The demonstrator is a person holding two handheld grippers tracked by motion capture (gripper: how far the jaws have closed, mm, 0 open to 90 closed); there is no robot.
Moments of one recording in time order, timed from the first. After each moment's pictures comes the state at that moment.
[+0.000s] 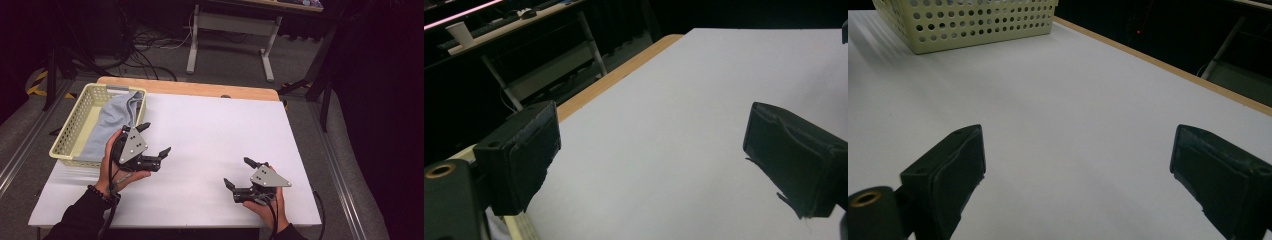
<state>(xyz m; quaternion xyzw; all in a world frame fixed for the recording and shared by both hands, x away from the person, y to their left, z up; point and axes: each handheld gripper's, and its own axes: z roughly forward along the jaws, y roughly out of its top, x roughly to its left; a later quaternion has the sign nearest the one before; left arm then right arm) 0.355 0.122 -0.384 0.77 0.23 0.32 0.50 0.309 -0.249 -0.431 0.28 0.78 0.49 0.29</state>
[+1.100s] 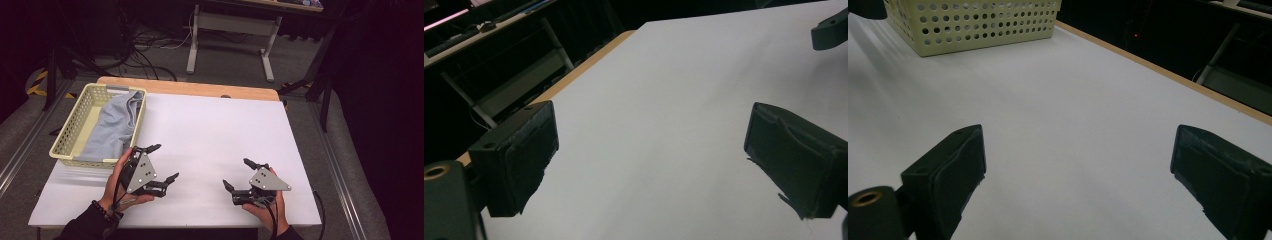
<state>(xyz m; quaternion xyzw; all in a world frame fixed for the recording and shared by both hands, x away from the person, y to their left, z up) 0.312 0.107 -0.417 0.79 0.17 0.30 0.51 0.300 -0.244 -0.426 0.27 0.78 0.48 0.30</state>
